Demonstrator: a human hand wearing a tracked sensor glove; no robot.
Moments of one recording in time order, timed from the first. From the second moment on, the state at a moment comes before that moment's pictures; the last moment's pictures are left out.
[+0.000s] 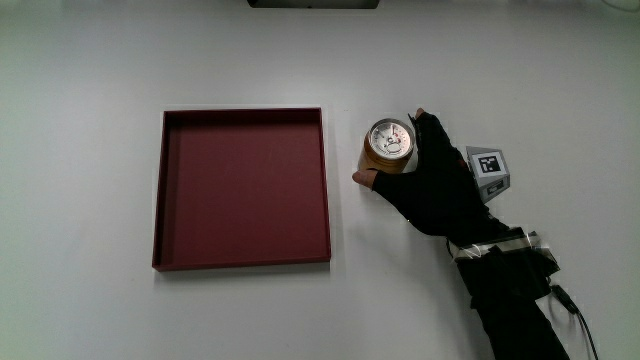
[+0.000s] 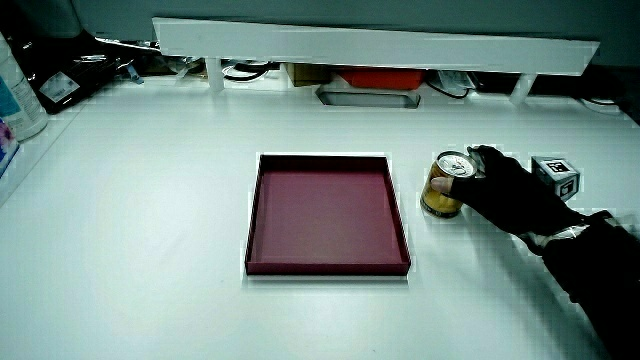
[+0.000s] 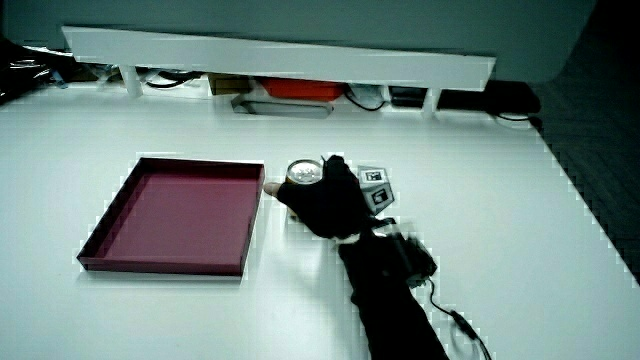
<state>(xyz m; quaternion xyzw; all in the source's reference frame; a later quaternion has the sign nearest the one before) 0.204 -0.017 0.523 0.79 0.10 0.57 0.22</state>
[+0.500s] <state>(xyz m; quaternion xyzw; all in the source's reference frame) 0.211 -0.017 0.528 0.78 0.14 0.59 0.18</state>
